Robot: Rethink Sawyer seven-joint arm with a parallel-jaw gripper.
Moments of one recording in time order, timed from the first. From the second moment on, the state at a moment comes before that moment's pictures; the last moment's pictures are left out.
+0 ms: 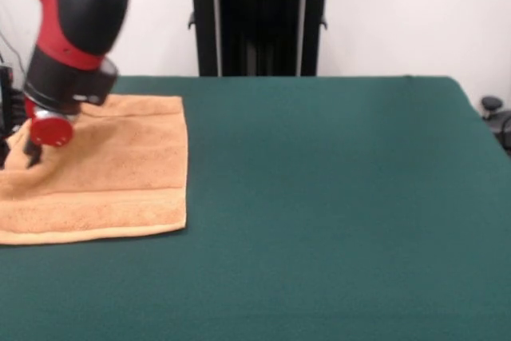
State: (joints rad) arm -0.37 -0.25 -0.39 1.62 0.21 -0.13 2.32
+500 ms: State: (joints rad) arm -0.30 -0.26 -0.37 1.65 0.36 -0.14 2.36
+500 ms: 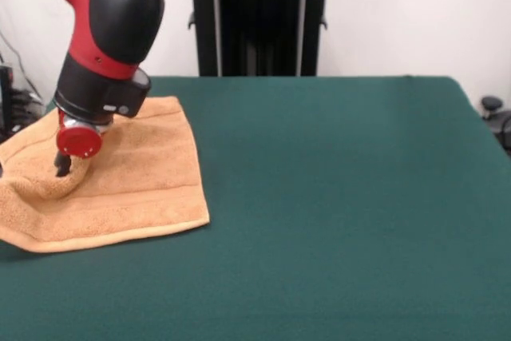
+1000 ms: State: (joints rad) arm -0.30 -0.26 -0.36 1.66 0.40 -0.14 2.36
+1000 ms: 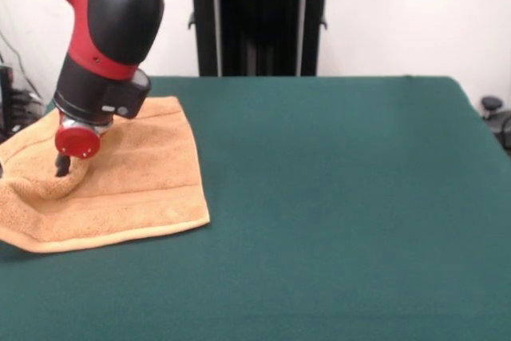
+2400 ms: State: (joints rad) arm 0.07 -0.18 -0.38 1.68 1.10 -0.19 2.39
